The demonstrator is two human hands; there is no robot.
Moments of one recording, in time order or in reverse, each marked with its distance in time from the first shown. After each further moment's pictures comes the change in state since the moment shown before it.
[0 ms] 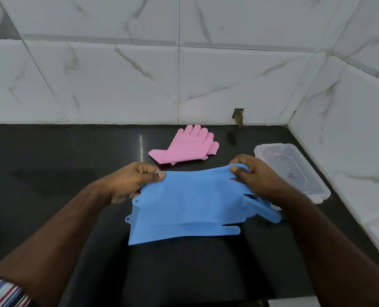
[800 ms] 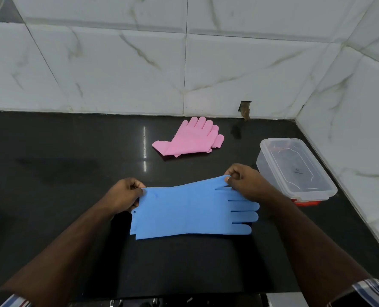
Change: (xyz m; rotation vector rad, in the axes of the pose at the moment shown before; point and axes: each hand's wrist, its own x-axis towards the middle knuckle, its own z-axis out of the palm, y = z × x) left_hand 0.007 -0.090 -0.003 0.196 0.478 -0.149; right_hand 0.017 0.036 0.046 -0.122 -0.071 0.159
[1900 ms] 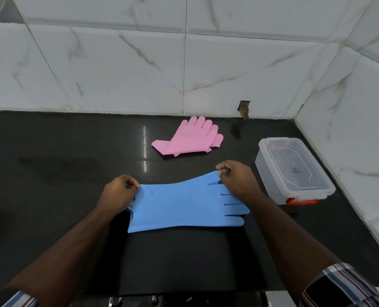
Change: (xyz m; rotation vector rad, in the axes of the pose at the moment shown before) left_hand -0.009 -0.001 0.004 0.183 0.267 0.050; right_hand 0.010 -0.009 0.024 -0.017 0.197 -0.068
